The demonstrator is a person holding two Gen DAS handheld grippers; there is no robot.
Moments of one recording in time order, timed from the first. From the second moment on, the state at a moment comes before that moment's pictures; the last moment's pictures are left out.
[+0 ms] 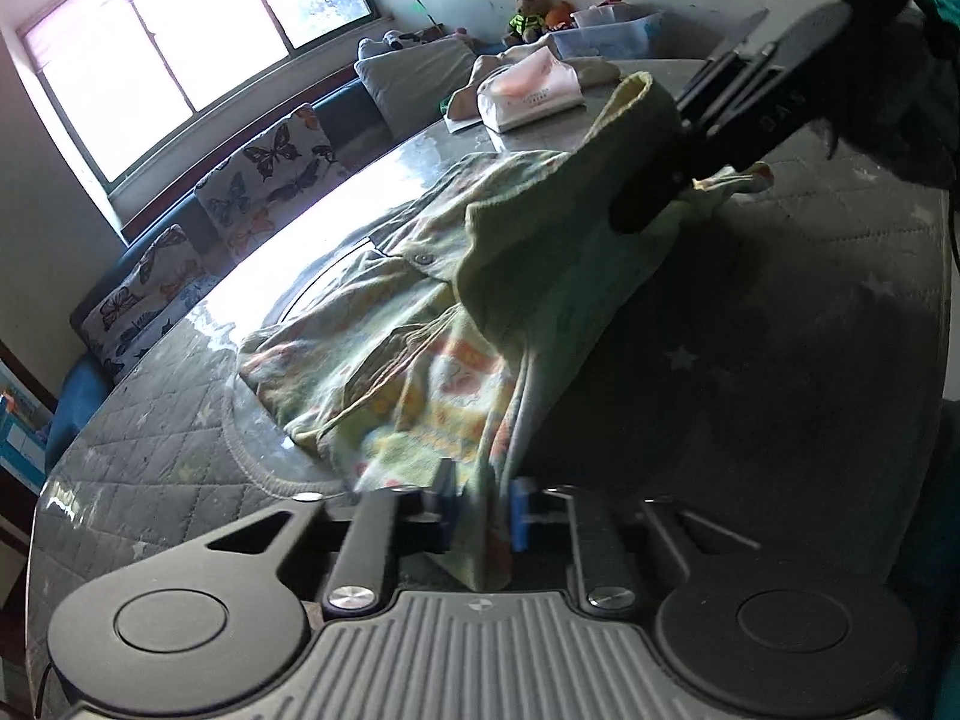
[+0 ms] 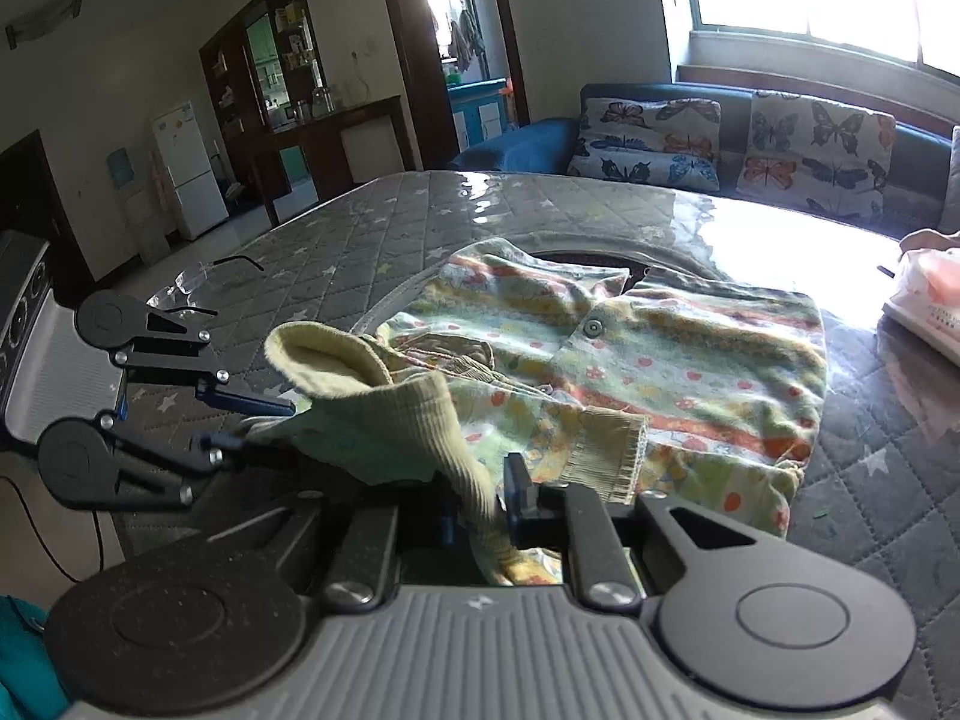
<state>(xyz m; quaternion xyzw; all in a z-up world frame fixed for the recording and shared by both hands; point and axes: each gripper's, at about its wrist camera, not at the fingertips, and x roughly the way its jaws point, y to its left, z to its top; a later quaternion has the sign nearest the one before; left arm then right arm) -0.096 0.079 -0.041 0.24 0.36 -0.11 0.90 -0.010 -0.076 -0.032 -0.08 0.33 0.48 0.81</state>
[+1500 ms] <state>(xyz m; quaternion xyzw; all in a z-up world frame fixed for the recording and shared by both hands) -0.014 0.137 0.001 0.11 0.34 -0.10 0.93 0.067 -0.037 0.018 -0.11 0.35 0.49 0.79</state>
